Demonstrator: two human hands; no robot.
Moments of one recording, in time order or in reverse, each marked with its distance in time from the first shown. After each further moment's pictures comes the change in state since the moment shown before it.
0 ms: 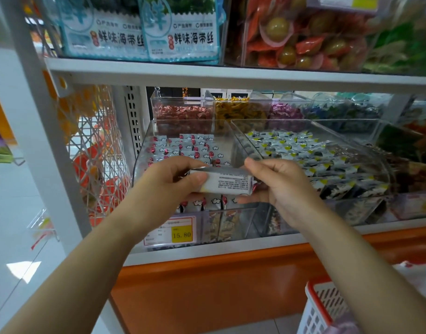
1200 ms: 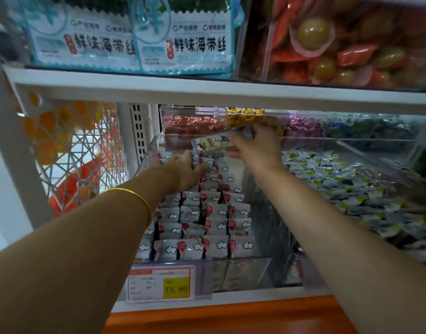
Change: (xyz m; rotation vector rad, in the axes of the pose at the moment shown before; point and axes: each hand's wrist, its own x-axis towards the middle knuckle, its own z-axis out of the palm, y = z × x) left_hand 0.169 -0.073 -0.020 1.092 -0.085 -0.273; right_hand 0.140 -0.010 0.033 -0.358 0.257 -0.213
